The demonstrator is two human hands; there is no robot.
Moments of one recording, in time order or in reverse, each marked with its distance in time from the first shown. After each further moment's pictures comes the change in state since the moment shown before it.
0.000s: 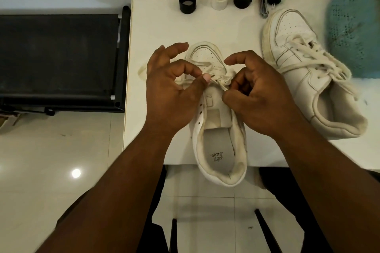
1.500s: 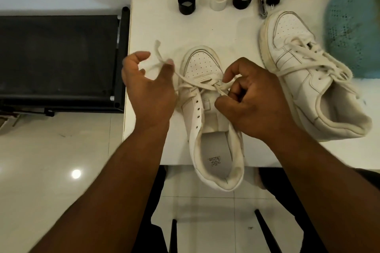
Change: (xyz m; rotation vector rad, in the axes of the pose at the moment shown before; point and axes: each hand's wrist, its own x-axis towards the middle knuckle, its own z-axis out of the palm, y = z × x) left_hand 0.007 -0.006 -0.005 -0.324 0.348 -0.433; right_hand -0.005 0.002 0.007 -0.051 0.063 -0.057
